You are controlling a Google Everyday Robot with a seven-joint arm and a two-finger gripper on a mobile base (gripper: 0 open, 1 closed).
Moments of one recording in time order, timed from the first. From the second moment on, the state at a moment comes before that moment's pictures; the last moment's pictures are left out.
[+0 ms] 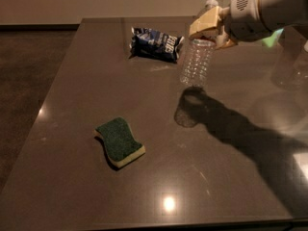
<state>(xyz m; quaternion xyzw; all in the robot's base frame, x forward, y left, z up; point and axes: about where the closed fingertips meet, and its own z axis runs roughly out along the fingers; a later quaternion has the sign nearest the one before) 0.592 -0.121 0.999 -0.89 0.00 -0.31 0.32</state>
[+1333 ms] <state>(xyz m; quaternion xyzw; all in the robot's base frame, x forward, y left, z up) 0.583 -0.105 0.983 -0.78 -0.17 -0.53 0.29</state>
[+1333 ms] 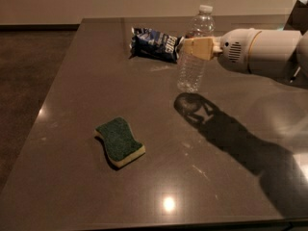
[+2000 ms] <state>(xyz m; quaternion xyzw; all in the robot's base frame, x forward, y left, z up) 0.590 -0.109 0.984 -0.74 -0.21 -0.59 0.24</state>
